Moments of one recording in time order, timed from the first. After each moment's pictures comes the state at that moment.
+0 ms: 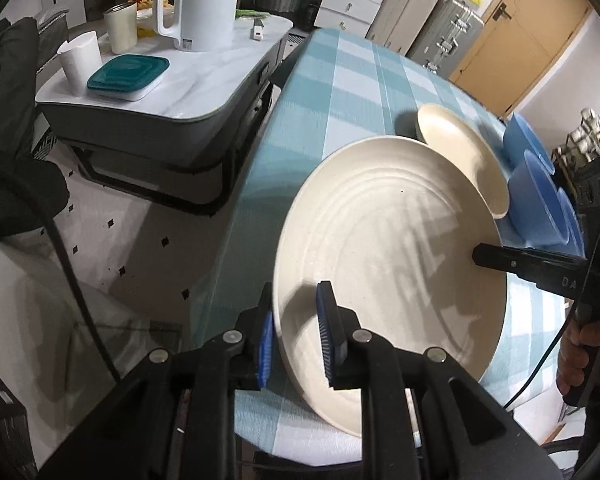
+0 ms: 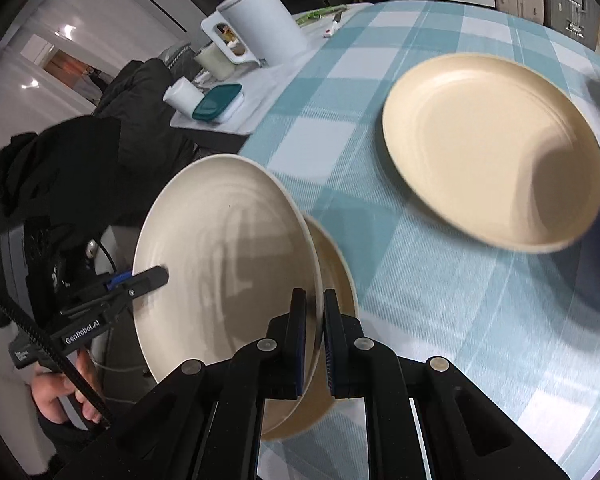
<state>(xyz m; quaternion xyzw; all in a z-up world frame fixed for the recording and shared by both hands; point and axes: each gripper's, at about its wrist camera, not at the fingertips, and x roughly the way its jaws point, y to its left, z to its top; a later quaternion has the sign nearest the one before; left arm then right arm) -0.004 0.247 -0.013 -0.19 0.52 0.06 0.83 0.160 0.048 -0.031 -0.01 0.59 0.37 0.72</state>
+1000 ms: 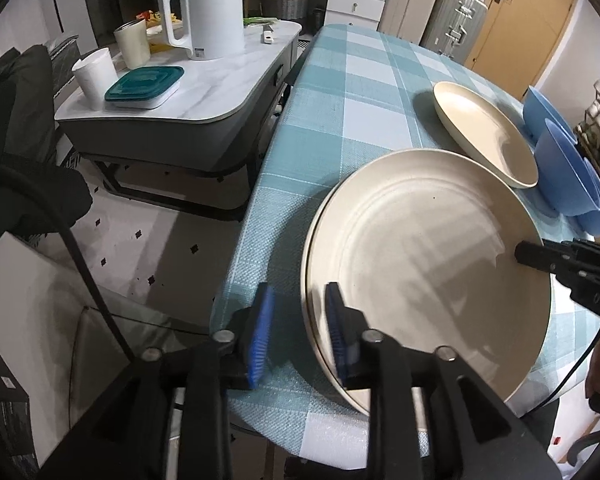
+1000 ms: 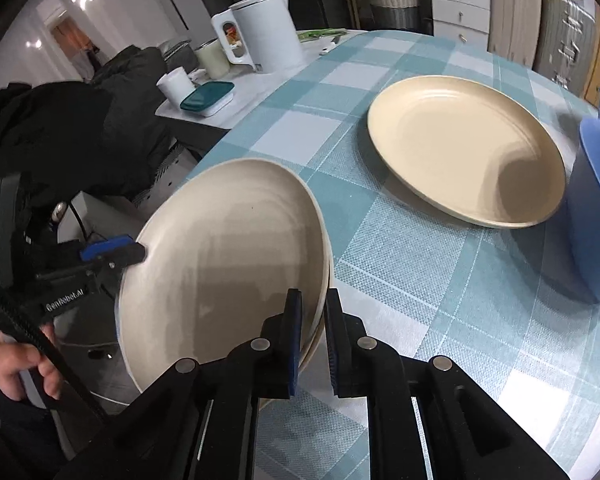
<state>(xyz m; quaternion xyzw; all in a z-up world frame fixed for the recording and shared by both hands) -0.019 0.236 -0.032 -0.13 0.51 0.10 0.84 0.123 0.042 -0.034 -0.10 0.52 0.35 0.77</state>
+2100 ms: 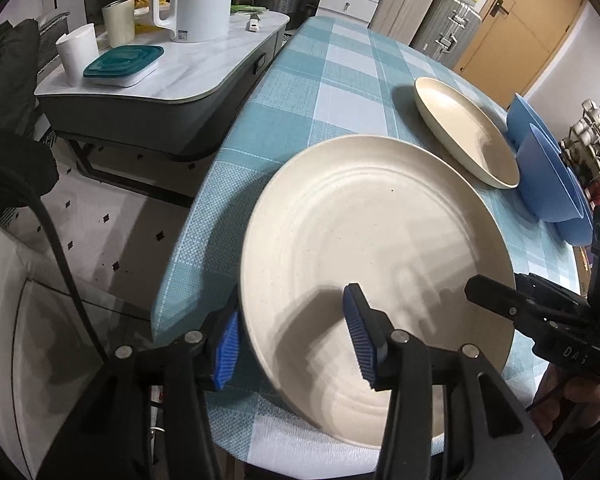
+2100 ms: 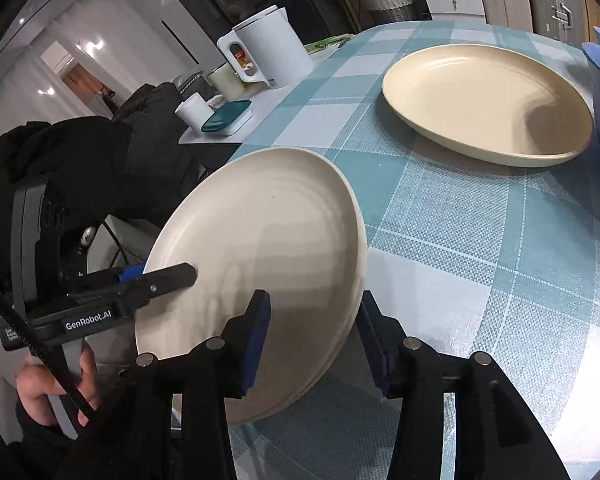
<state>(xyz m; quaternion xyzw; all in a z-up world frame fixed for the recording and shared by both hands) -0.015 0.219 -0.048 -0.18 0.51 0.06 0.84 0.110 0.035 -0.066 0.01 0.52 0.38 0.77</state>
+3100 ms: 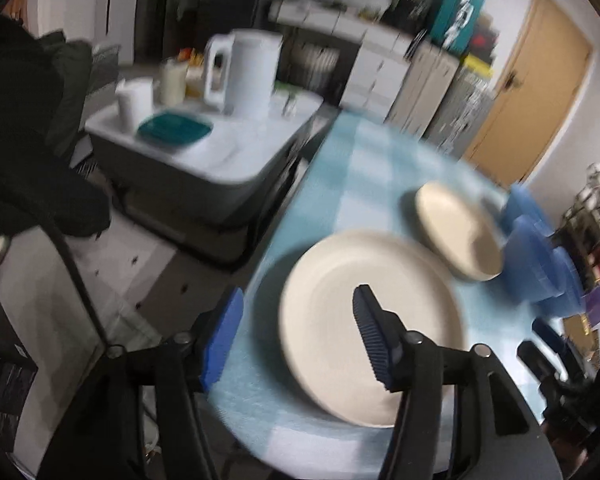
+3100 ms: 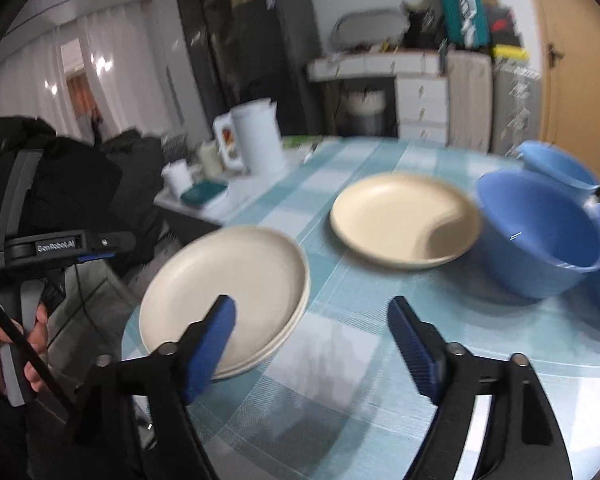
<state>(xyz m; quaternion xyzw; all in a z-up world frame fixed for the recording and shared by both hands) -0.057 0.235 0.030 -0.20 0.37 0.13 0.90 0.039 -0.046 0.020 -0.02 0.30 0.30 0.90</state>
